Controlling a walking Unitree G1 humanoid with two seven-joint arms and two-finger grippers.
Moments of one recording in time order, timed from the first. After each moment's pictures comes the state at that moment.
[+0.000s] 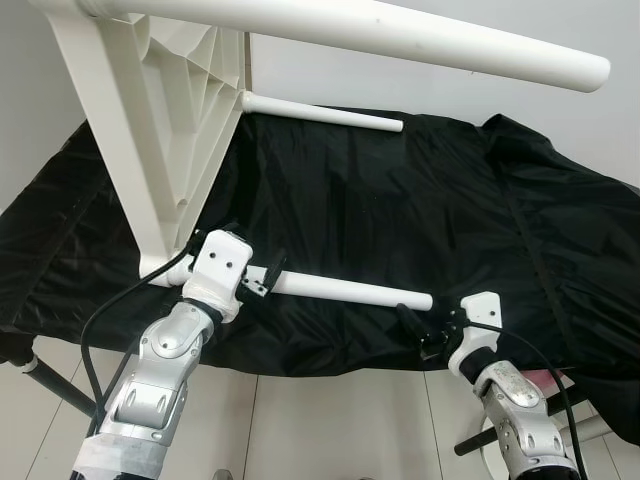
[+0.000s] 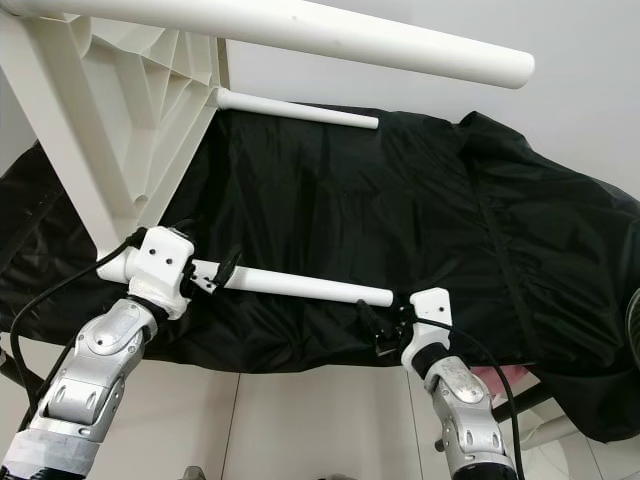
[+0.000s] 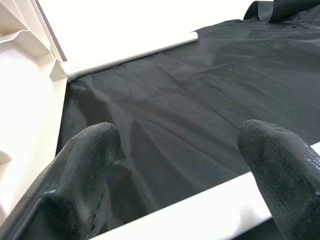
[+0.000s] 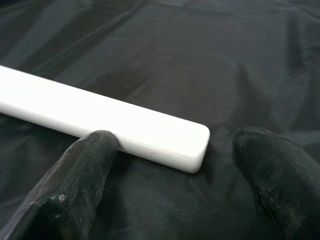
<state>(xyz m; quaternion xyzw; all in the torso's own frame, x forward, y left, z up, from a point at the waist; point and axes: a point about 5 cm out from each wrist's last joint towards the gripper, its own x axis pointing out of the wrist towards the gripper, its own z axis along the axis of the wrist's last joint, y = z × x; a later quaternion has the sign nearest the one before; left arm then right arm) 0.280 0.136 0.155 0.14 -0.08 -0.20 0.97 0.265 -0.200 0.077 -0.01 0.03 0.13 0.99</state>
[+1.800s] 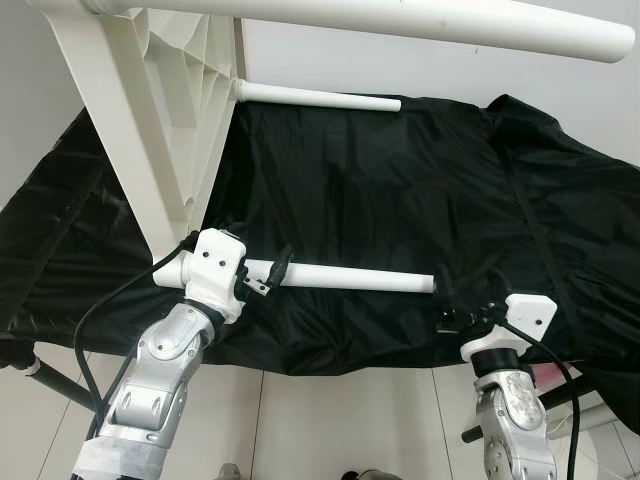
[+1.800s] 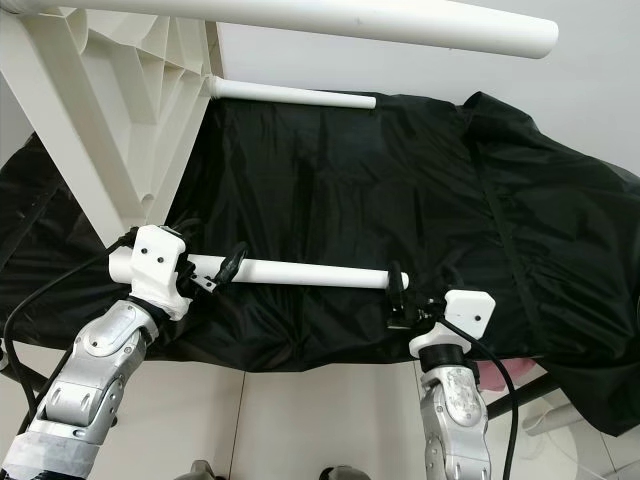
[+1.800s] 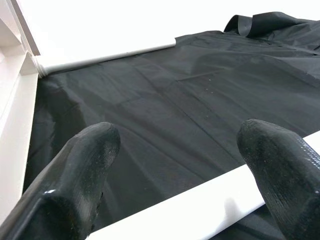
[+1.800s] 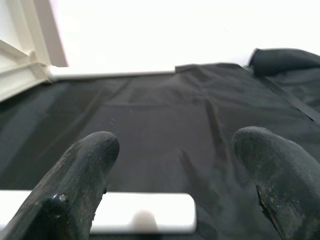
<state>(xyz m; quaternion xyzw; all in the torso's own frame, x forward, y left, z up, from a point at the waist) 0.277 0.133 0.157 0.07 -0.09 -0.23 0.97 0.242 -0.186 0.127 0.04 -0.14 0.01 0.99</state>
